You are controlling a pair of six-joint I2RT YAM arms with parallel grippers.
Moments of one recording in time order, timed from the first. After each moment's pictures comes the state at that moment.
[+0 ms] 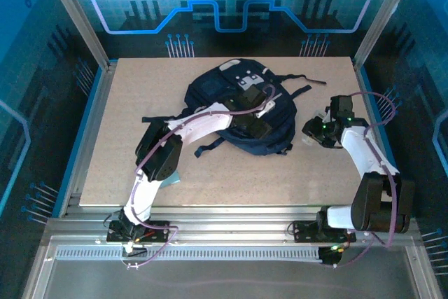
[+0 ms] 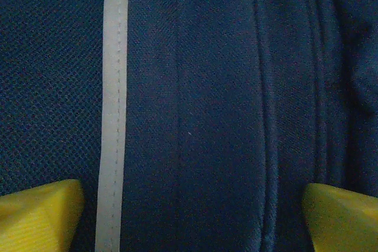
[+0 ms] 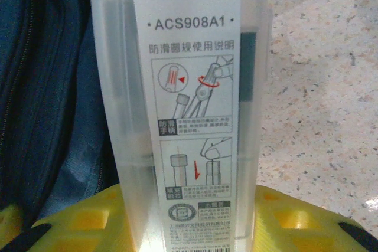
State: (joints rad) left arm -0.75 2.15 1.79 -0.63 -0.06 0.05; right arm -0.10 1.34 0.91 -0.67 -0.25 0.51
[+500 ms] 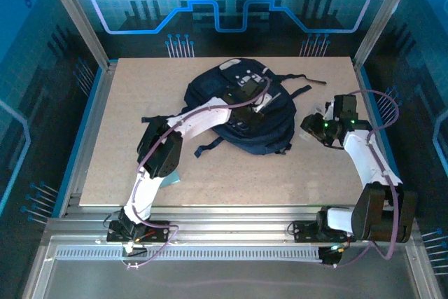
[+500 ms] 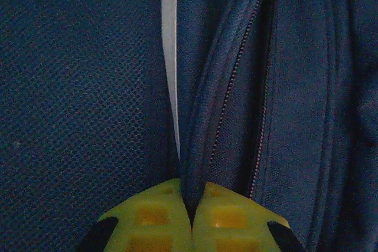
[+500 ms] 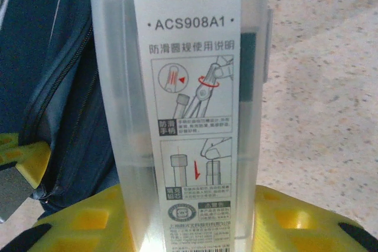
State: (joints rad) left arm -0.70 2.16 1.86 -0.69 0.03 -0.05; right arm -0.09 1.27 0.90 -0.63 -0.36 0.53
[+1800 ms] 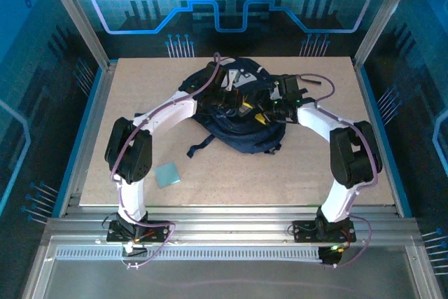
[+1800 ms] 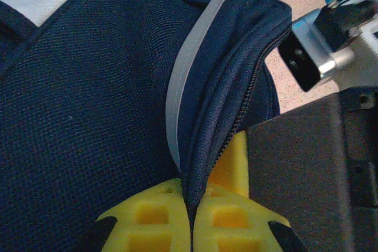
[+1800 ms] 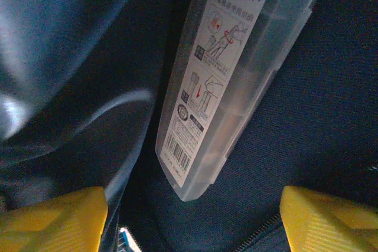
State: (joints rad) left arm -0.51 1.92 1.59 -0.42 0.32 -0.41; right arm 0.28 1.77 1.19 -0.25 -0.53 0.97
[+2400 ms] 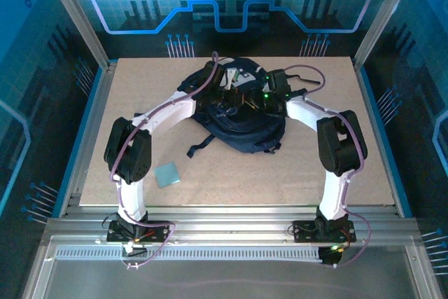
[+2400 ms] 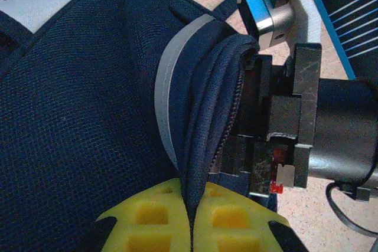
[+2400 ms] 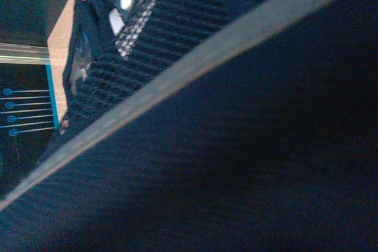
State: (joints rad) left arm -0.50 1.92 1.58 -0.40 0.32 -0.43; right arm 0.34 1.95 1.35 -0.15 -0.37 0.91
